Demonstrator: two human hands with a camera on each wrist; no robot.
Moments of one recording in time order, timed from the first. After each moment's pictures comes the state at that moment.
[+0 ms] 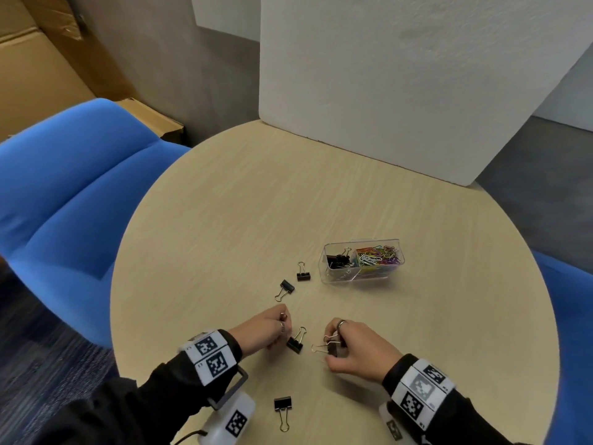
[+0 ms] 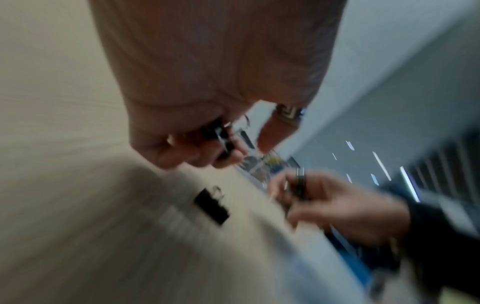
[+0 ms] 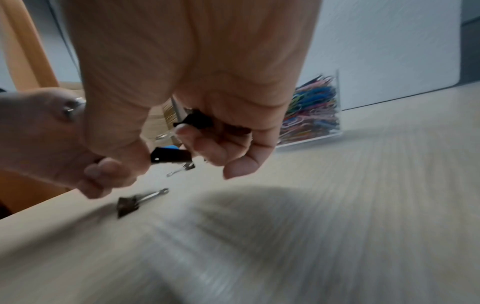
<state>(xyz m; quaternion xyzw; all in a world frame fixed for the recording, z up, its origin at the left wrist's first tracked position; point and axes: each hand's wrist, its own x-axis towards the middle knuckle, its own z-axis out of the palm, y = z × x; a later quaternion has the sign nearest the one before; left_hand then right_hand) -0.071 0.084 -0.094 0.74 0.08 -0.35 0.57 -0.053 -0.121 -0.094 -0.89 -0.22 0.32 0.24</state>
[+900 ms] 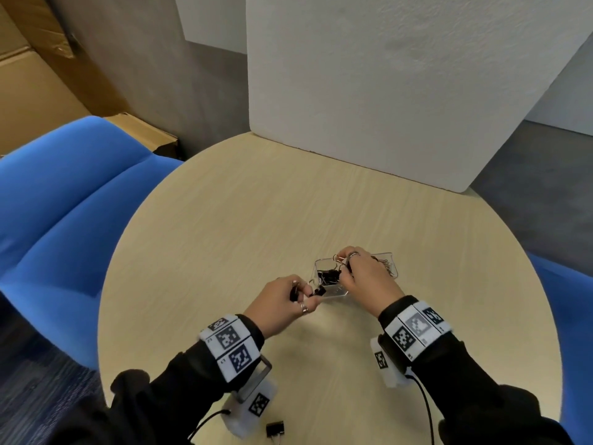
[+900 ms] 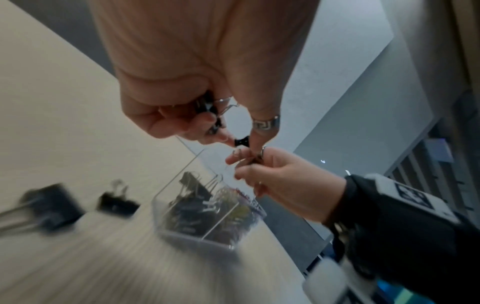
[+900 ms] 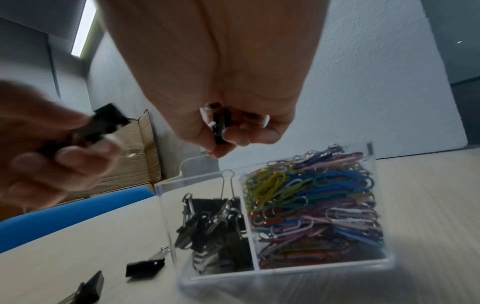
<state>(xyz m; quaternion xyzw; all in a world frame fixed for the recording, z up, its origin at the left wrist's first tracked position) -0.018 0.055 -0.060 0.85 0.01 -0.15 0.50 0.044 -0.115 -0.052 -0.96 -0.16 0.13 0.19</state>
